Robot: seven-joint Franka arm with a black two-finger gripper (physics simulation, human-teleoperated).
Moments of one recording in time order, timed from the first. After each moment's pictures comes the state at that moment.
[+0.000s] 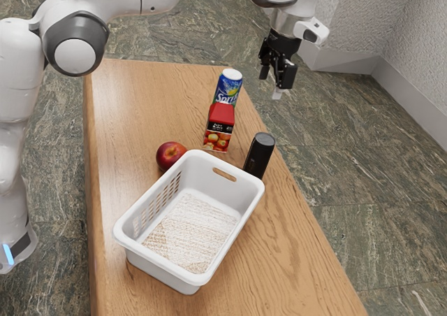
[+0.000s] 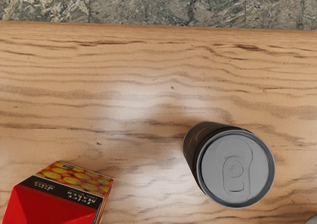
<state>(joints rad) -0.02 0.25 0.07 -1.18 -0.02 1.42 0.01</state>
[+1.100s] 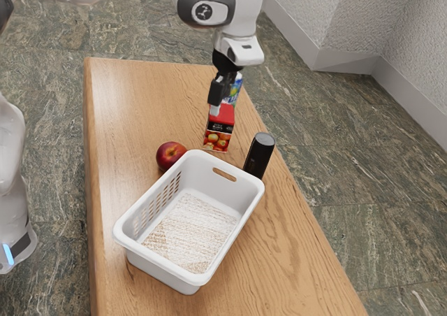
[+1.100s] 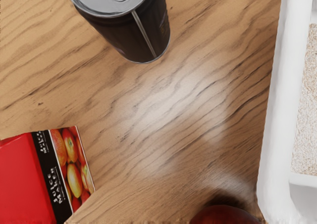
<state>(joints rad) -0.03 -0.25 0.03 -1.91 0.03 1.72 0.56</state>
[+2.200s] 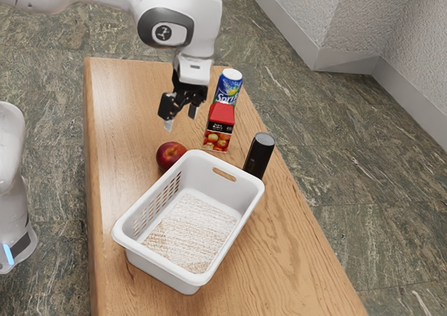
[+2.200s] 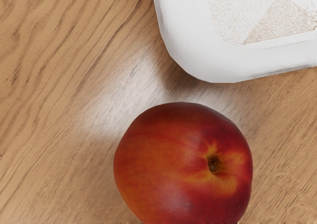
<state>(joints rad) -0.04 -0.47 0.10 -2.28 0.02 1.80 0.97</state>
